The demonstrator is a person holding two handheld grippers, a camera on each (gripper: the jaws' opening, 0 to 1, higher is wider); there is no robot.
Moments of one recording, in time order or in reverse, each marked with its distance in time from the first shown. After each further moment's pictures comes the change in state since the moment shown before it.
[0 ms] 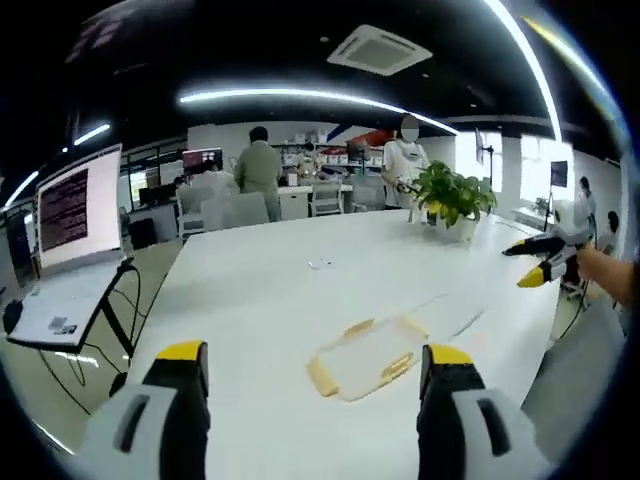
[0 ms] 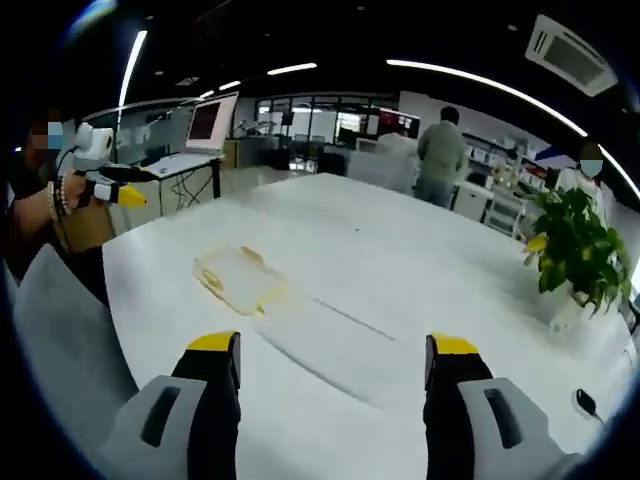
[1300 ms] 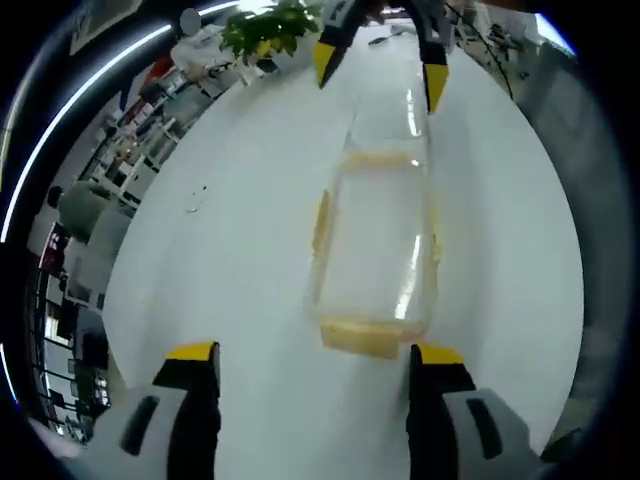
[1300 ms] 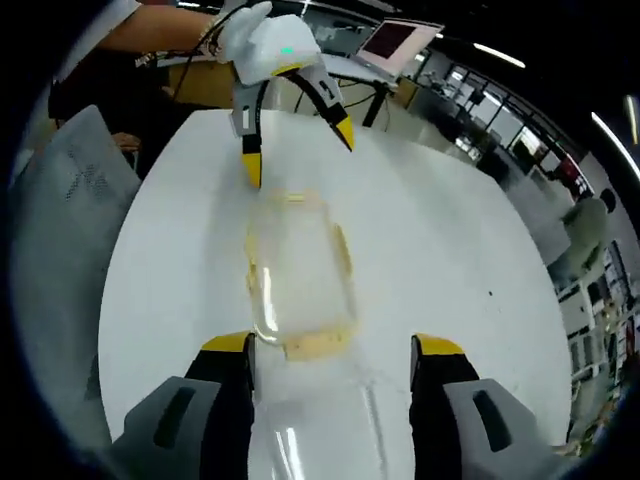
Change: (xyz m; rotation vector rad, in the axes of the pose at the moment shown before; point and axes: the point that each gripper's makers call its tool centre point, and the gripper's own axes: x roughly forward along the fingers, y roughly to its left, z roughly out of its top) left arm 0.137 -0.013 -0.072 0.813 0.446 -0.435; right arm 0.158 0.081 0.014 -0.644 0.298 0.505
